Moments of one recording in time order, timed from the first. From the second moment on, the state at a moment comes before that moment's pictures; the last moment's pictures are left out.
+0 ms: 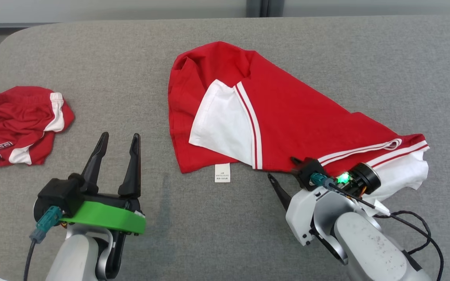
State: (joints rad) left arm -0.22 0.15 -0.21 0.20 -0.42 -0.13 -0.26; right arm -0.36 -0.14 0.46 0.37 0.03 0.13 0.16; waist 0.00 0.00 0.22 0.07
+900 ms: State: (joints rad) left arm -0.23 0.16 -0.19 0.19 -0.42 -0.13 -0.26; right arm -0.61 -0.10 0.28 0.42 0.15 0.13 0.07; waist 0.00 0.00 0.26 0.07
